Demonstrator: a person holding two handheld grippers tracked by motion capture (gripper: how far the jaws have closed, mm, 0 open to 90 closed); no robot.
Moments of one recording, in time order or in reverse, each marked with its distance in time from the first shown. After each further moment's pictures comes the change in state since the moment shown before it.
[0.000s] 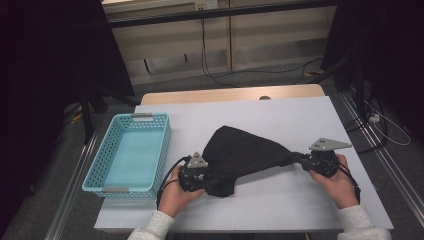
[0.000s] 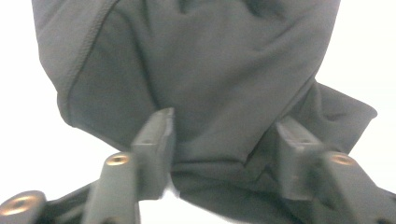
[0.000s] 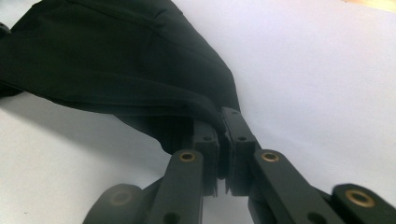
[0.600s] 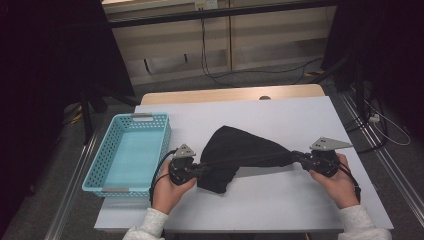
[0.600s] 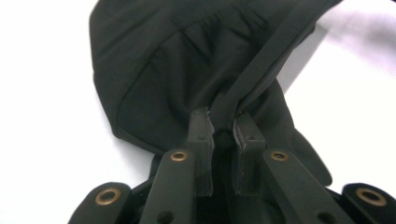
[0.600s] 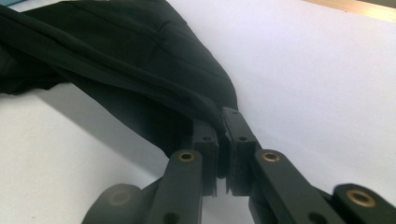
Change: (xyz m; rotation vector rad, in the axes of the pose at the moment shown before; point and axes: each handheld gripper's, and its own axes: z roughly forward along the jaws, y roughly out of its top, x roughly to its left) left arm 0.013 0.010 -0.029 -0.116 -0.003 -0.137; right arm 0.001 0.003 -0.002 -0.025 0.012 -0.003
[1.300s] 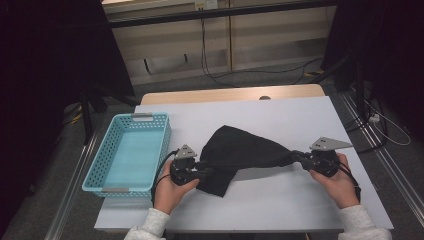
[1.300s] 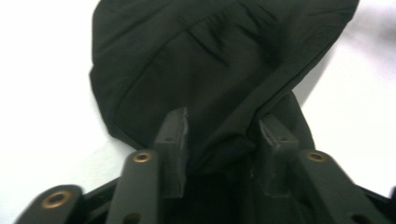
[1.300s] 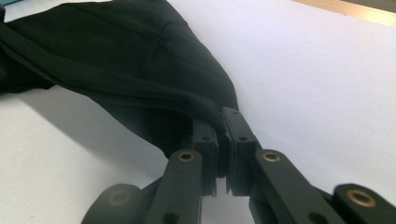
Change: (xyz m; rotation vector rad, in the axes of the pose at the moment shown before) left arm 0.002 -0.004 0.008 0.000 0.020 0.007; right arm 0.000 0.001 -0.001 0.001 -0.007 -0.015
